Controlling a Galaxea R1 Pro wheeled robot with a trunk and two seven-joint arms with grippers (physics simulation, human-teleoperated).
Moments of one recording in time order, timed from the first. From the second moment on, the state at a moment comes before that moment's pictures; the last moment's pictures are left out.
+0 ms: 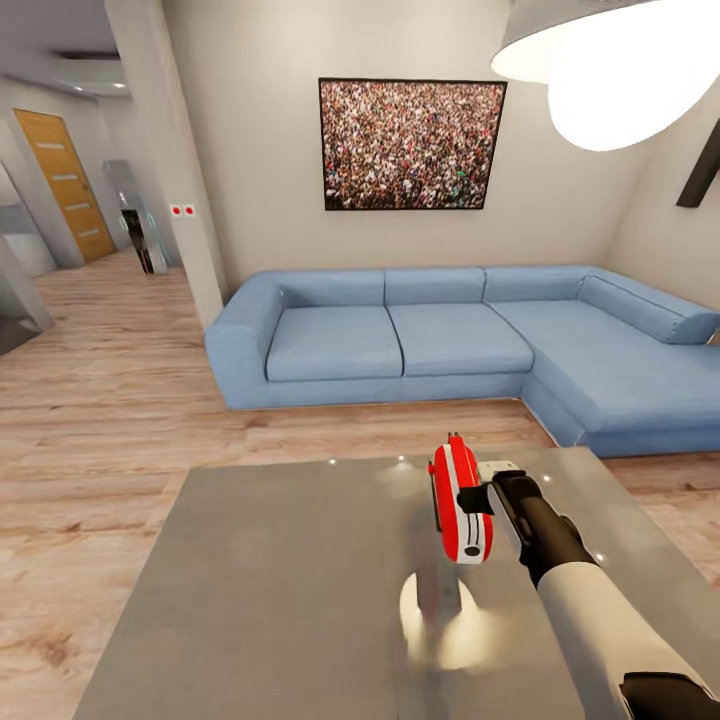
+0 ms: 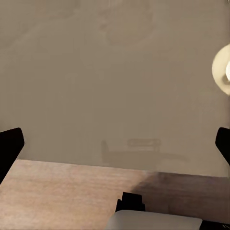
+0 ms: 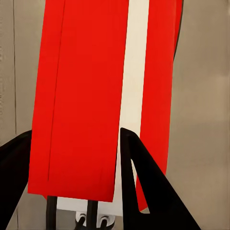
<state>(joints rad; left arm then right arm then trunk) 0.05 0.01 0.09 -0.74 0.02 -0.11 0.08 -0.79 -0.02 -0.01 -0.78 0.05 0.80 0.00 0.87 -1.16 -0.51</state>
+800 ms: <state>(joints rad) 0.05 0.01 0.09 -0.74 0.02 -0.11 0.08 -0.79 -0.02 -0.01 -0.78 0.05 0.80 0.00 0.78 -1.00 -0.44</state>
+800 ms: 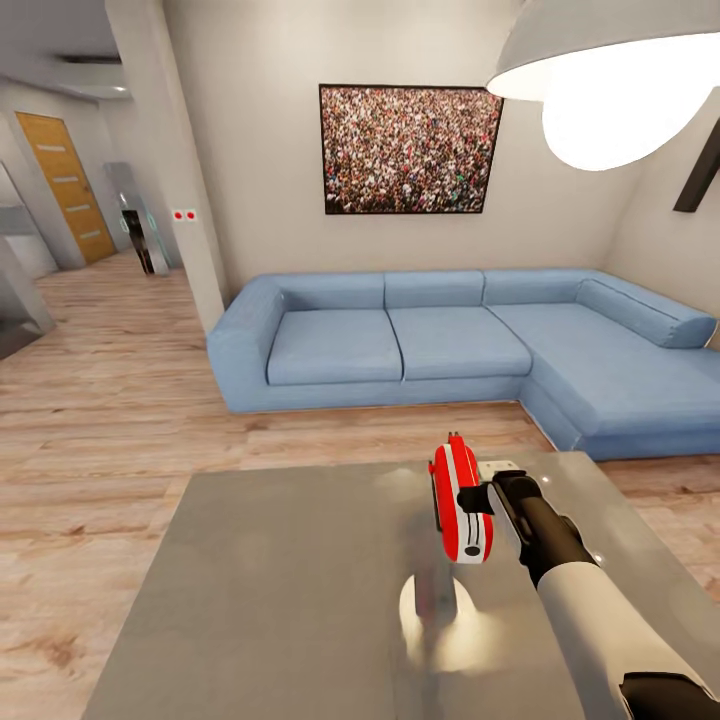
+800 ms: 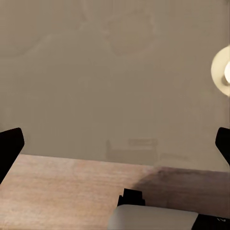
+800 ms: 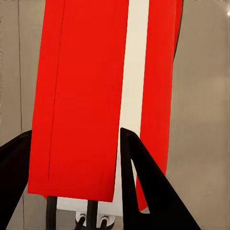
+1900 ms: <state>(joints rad) 0.05 0.01 0.10 -0.74 0.02 -0.11 0.08 -0.79 -0.02 -0.01 -0.78 0.05 0.80 0.00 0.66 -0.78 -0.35</state>
